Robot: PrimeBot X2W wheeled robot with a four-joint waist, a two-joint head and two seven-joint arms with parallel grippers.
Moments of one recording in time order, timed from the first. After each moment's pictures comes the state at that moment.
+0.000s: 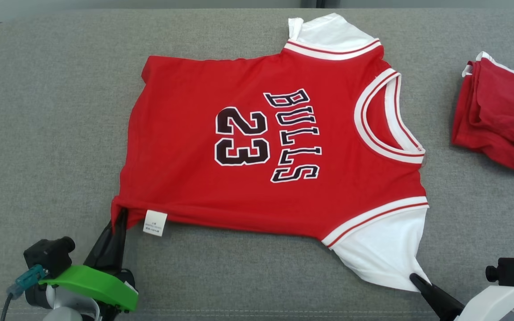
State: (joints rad) left arm -0.10 0.22 -0.29 0.30 -0.67 -0.12 -0.26; right arm 0.36 -0.29 0.17 -0.18 0.93 -0.02 0.34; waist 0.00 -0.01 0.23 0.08
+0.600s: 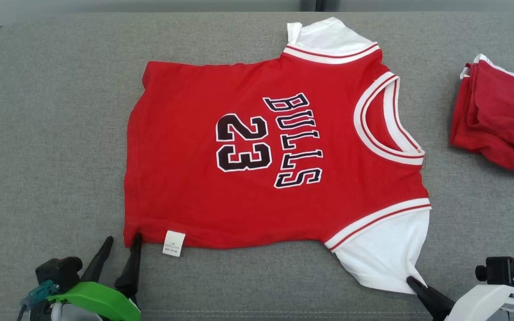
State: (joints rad) left arm -0.08 0.19 -0.30 0.43 -0.66 -0.12 -0.26; right arm 0.32 -0.29 0.20 -0.13 0.86 -0.04 0.34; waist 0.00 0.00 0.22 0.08
